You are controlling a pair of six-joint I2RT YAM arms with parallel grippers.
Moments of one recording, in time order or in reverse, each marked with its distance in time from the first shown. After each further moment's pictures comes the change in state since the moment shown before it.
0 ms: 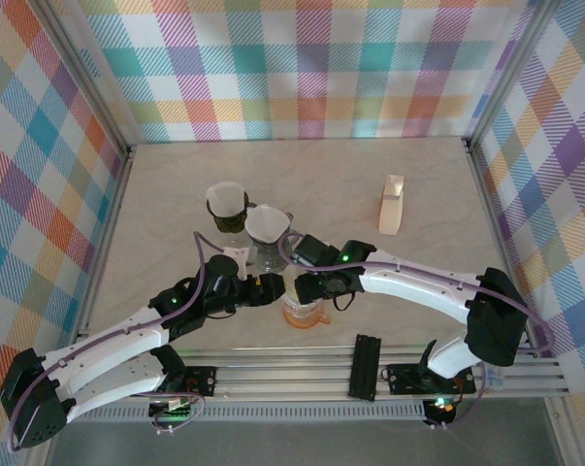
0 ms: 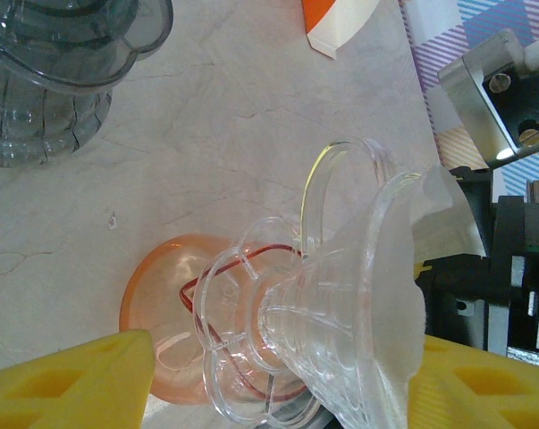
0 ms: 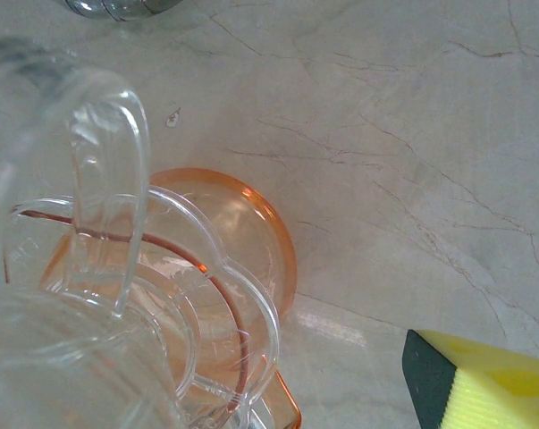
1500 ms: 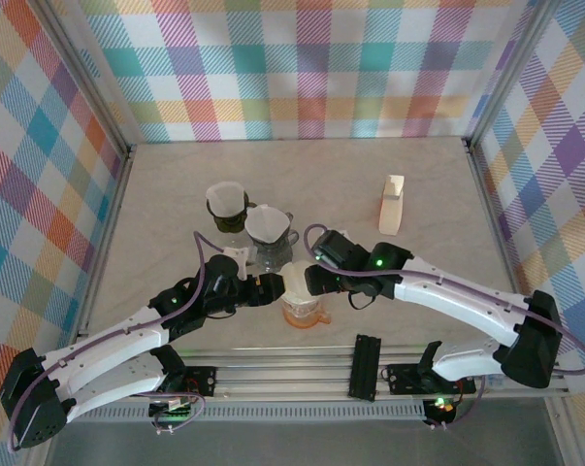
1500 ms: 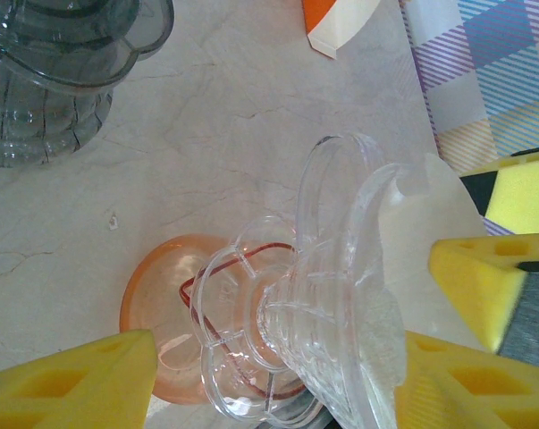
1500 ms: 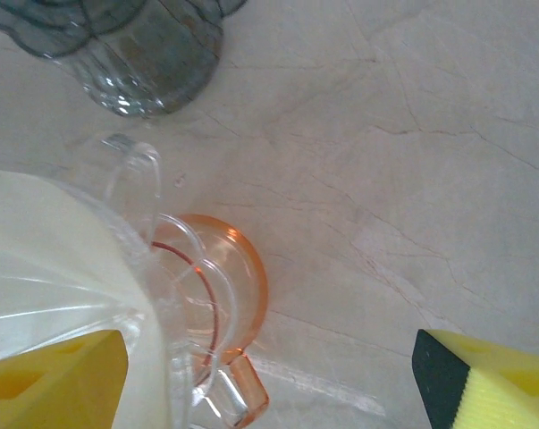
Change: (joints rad) left arm 0.000 0.000 0.000 0.000 0.000 0.000; right arm -0.014 -0.216 -0.026 0.001 0.101 -0.010
